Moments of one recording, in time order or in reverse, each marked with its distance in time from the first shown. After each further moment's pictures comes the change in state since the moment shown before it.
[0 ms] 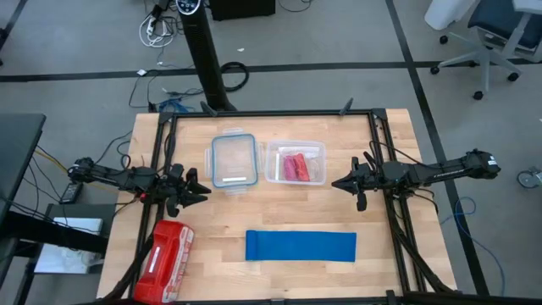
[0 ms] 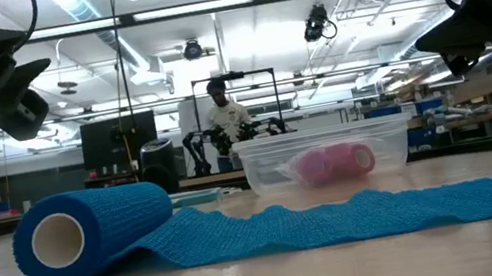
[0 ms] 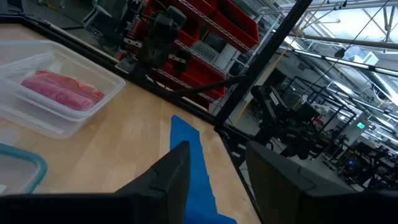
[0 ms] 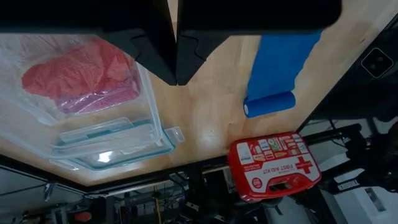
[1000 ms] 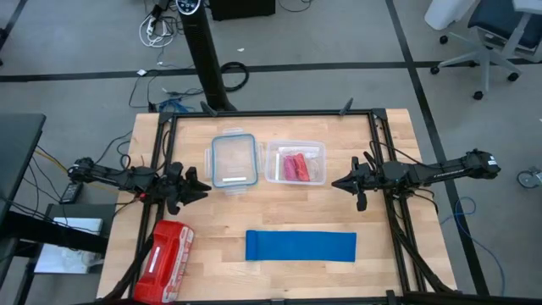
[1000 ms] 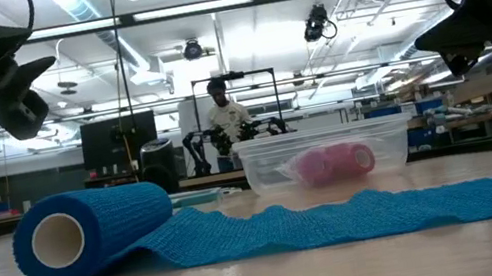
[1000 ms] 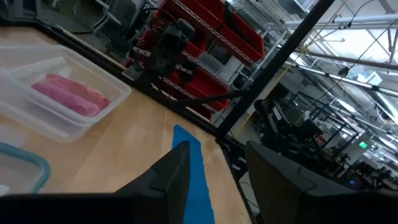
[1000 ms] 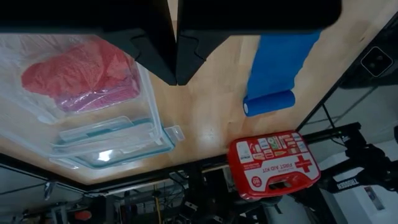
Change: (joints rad) left arm 0.000 0.000 0.000 0.022 -0.049 -0.027; right arm 0.000 0.000 0.000 0.007 0.000 0.000
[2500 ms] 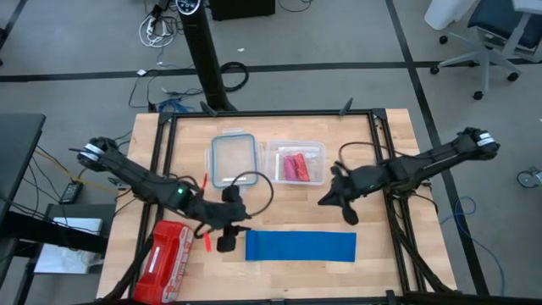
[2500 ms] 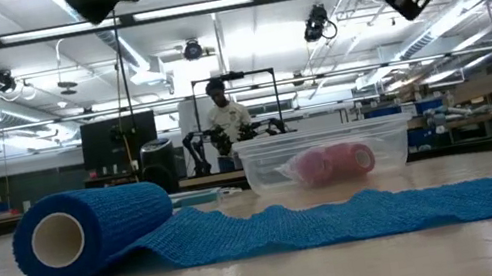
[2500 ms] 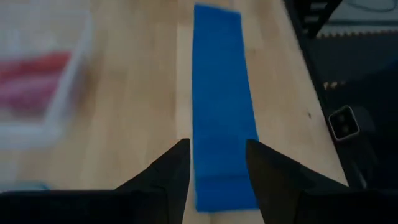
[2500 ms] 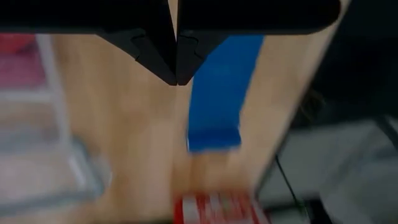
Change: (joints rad) left arm -0.189 1.394 1.079 -0.529 -0.118 0.225; right arm 0.156 0.668 0.593 -0.317 -0.106 0.012
